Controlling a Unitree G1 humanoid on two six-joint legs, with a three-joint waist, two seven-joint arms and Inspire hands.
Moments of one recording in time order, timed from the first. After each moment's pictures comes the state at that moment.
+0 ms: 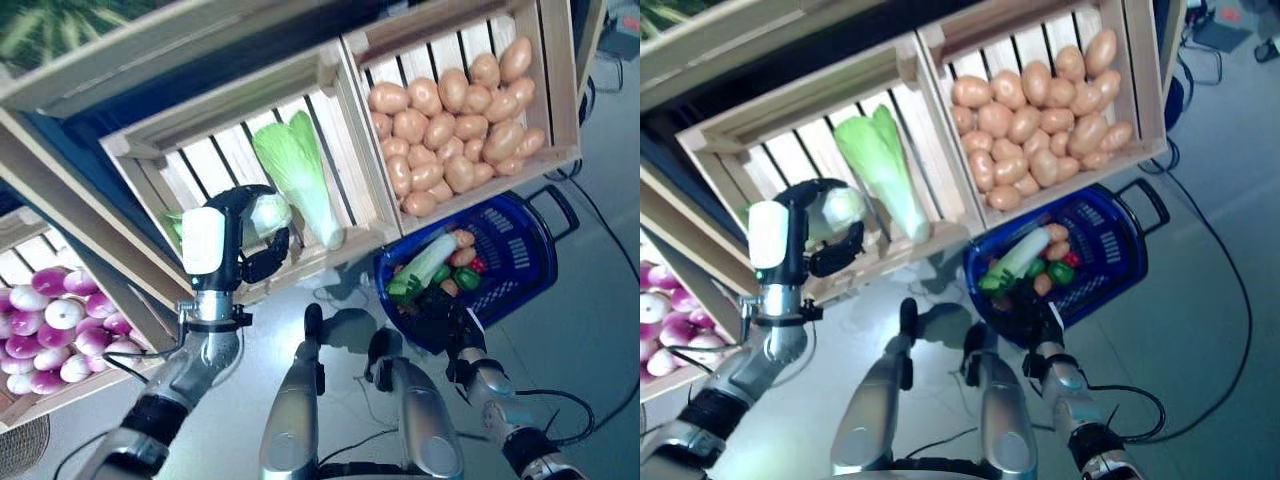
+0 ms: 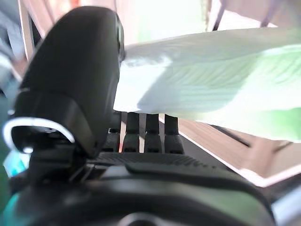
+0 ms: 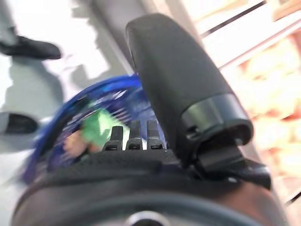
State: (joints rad) left arm -0.17 0.55 -0.27 0.22 0.31 -0.36 0.70; right arm -0.10 -0.35 0.26 0.56 0.63 -0.22 -0.06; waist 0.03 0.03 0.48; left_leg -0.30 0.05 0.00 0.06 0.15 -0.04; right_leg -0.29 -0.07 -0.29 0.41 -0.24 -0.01
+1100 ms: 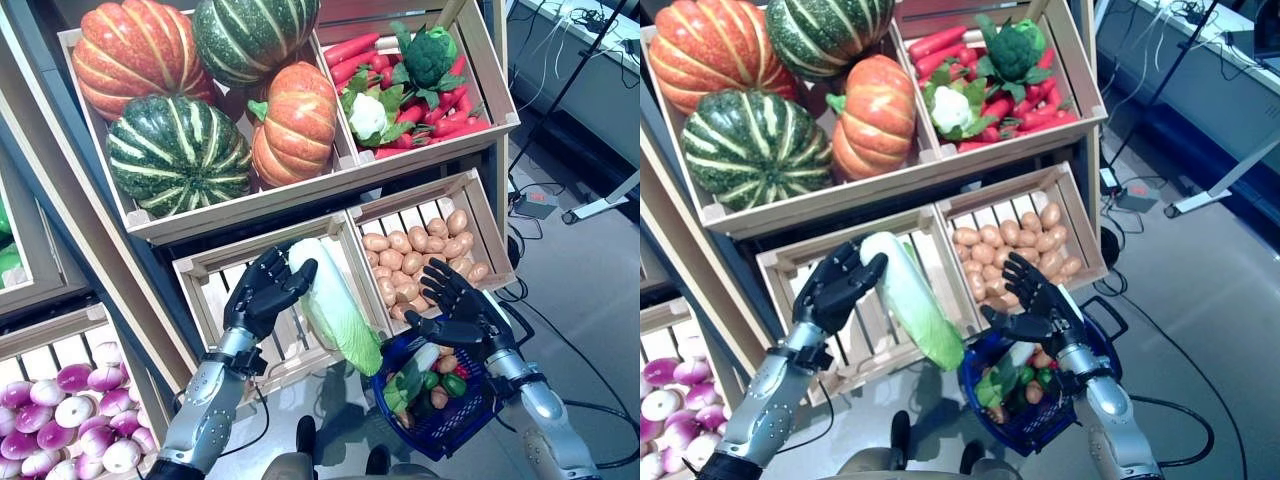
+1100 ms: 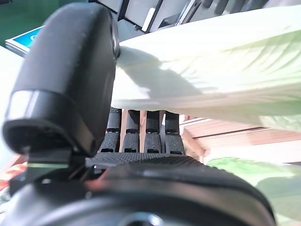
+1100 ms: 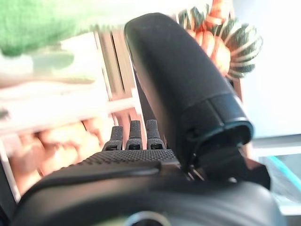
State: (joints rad) left arm 0.07 0.43 -0.19 -0.02 -0.79 -0.14 -0.10; right arm 0.15 -0.50 0.12 0.02 0.60 -0.11 0.28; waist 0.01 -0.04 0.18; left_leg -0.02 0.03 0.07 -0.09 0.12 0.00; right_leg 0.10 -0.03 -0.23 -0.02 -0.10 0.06
